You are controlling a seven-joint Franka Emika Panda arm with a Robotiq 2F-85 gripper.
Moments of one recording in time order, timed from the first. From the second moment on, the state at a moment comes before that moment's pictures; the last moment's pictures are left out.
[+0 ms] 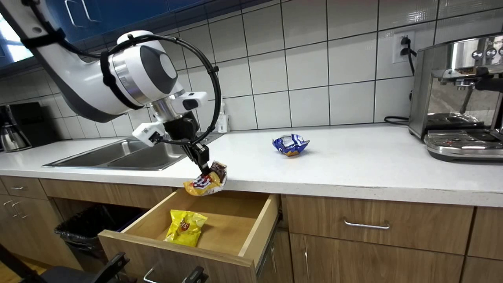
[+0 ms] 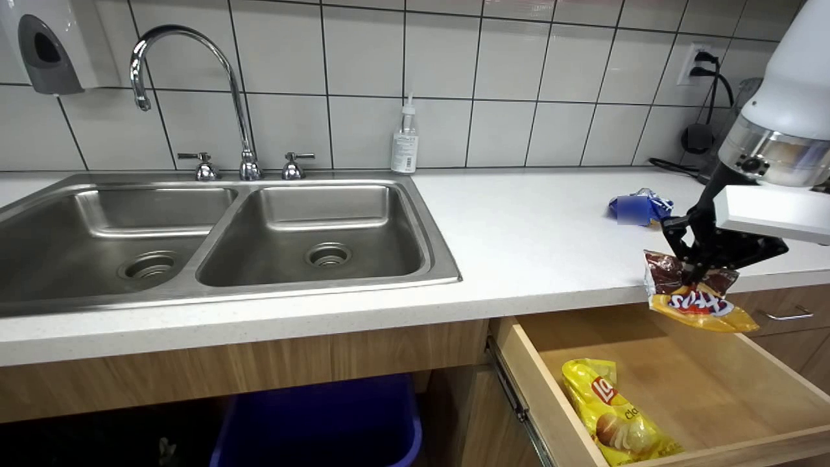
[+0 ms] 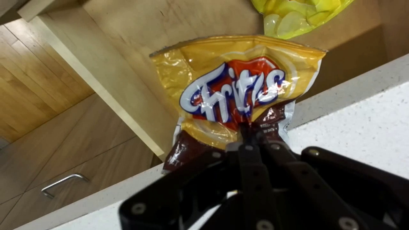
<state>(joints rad) 0.22 -0.08 -0.29 -2.74 -0.55 2.85 0.93</state>
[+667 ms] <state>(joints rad) 0.22 -0.07 -0.29 -2.78 -0.56 2.83 0.93</state>
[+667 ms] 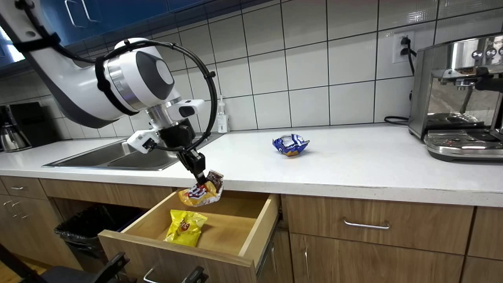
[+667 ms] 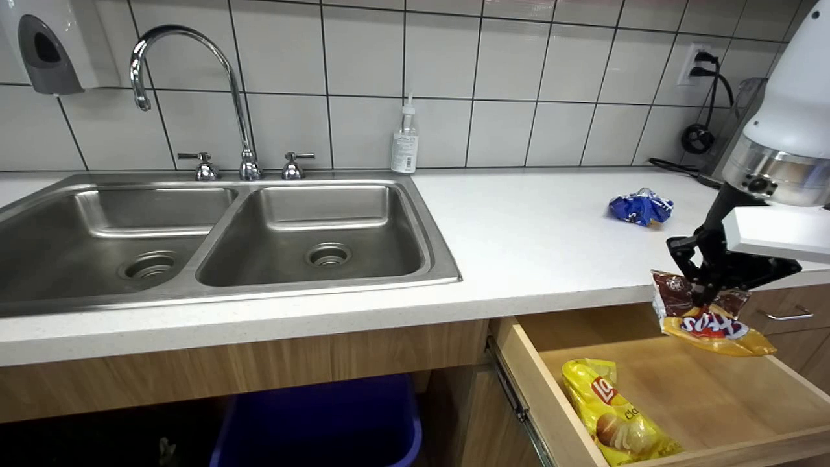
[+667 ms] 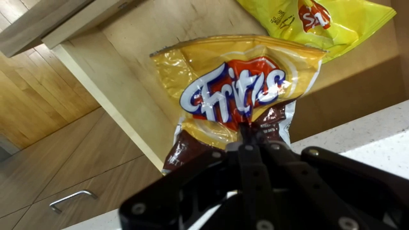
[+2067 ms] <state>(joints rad) 0.24 -0.01 -0.28 -2.77 -0.56 2.81 0.94</state>
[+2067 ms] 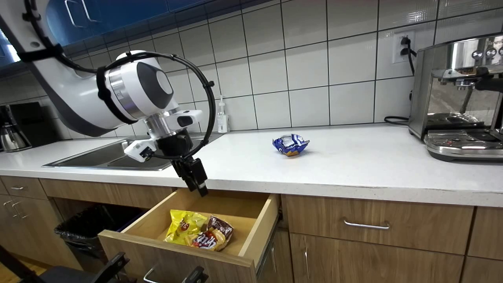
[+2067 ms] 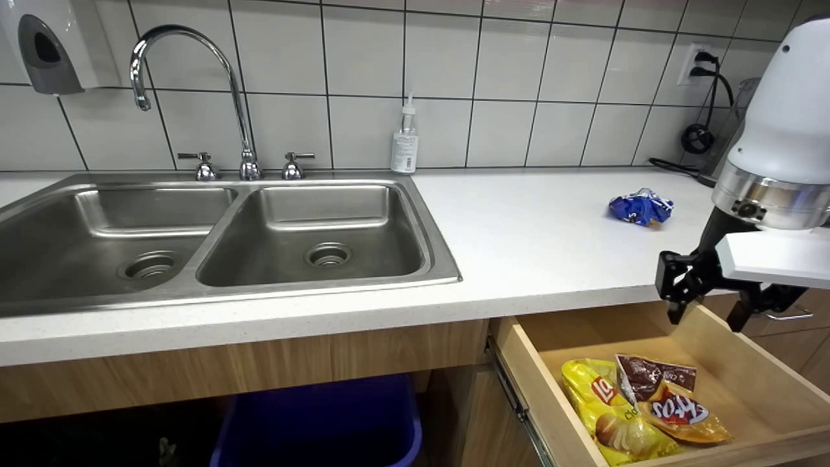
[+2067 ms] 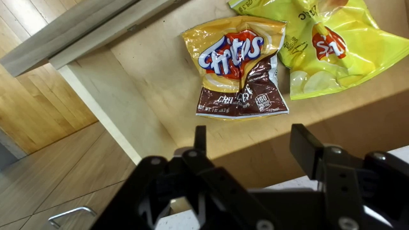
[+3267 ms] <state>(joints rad) 0.08 -0.05 -0.12 -2.66 -0.37 2.80 0.76</state>
